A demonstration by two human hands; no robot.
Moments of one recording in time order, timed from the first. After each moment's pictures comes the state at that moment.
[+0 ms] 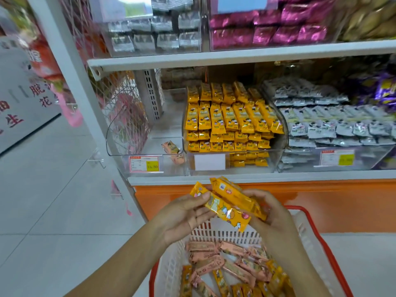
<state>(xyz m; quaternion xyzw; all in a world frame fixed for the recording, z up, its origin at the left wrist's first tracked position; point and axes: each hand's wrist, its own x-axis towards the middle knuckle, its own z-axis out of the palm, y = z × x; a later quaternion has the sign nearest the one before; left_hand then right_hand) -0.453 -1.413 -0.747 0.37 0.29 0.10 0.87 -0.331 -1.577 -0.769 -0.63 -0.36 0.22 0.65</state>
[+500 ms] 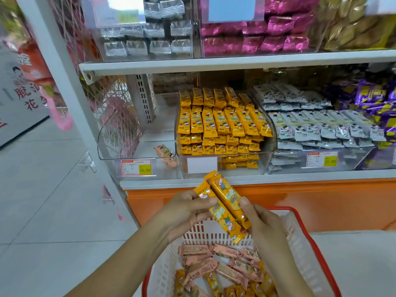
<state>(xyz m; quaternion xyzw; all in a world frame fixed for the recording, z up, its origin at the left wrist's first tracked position) -0.439 -1.420 -0.739 0.49 0.25 0.08 0.83 -0.345 -1.573 -0.767 -0.70 -0.22 0.23 0.64</state>
